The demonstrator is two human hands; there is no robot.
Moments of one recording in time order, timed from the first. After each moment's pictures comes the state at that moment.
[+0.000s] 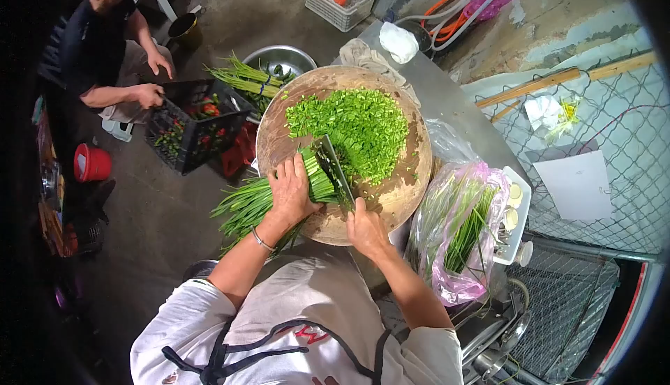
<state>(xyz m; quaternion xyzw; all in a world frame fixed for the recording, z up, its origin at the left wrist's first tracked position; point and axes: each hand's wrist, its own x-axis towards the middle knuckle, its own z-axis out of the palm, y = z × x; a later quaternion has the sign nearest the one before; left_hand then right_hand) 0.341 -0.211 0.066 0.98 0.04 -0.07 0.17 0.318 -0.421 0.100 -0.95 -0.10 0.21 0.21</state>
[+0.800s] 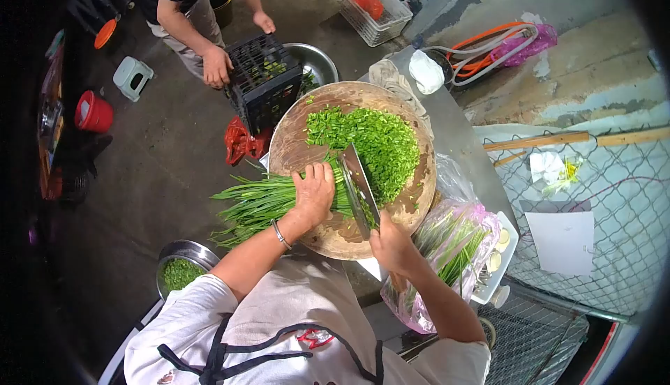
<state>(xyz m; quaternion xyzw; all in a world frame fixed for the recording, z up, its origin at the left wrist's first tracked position) 0.365 -0.241 0.071 0.99 0.05 -0.11 0.11 0.368 -0.447 0.170 -0.91 -0.19 0.28 0.25</state>
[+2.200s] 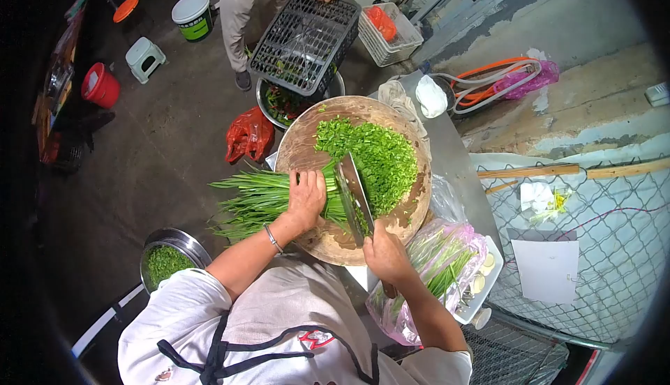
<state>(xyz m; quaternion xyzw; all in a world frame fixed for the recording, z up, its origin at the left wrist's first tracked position) 0.342 -0.226 0.061 0.99 0.06 -0.05 0.12 0.360 -0.436 0.192 -0.92 -0.20 0.28 0.18</state>
